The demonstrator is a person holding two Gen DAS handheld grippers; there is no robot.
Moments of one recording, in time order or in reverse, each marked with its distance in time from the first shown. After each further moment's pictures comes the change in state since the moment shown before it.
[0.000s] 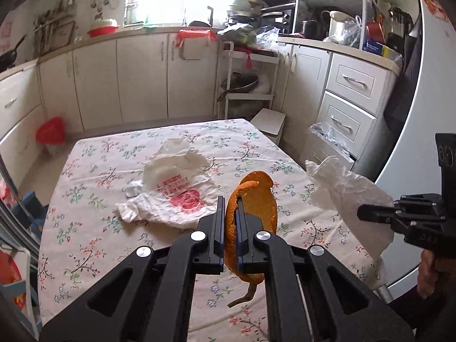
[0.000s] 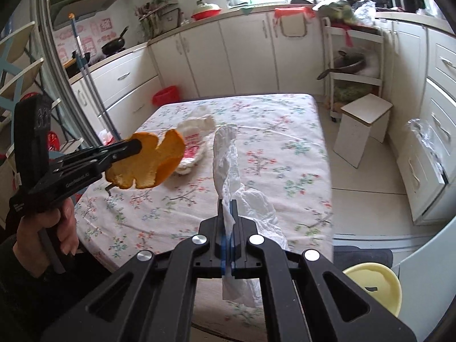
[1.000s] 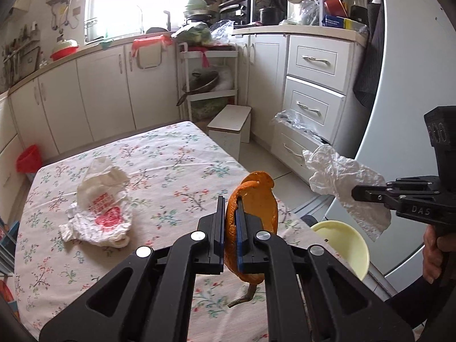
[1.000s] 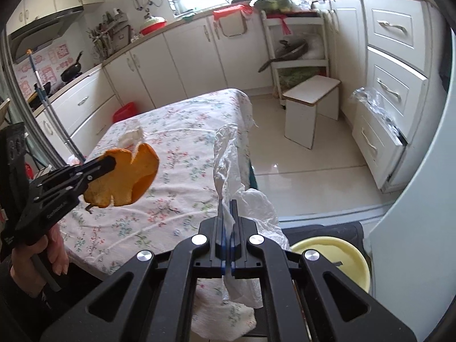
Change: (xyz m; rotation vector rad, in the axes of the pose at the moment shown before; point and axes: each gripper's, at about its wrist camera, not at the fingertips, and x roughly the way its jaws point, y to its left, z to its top) left arm 0.027 -0.111 0.001 0.141 0.004 -0.080; right arm -0.042 -0.087 -0.025 0.174 -0.004 -0.146
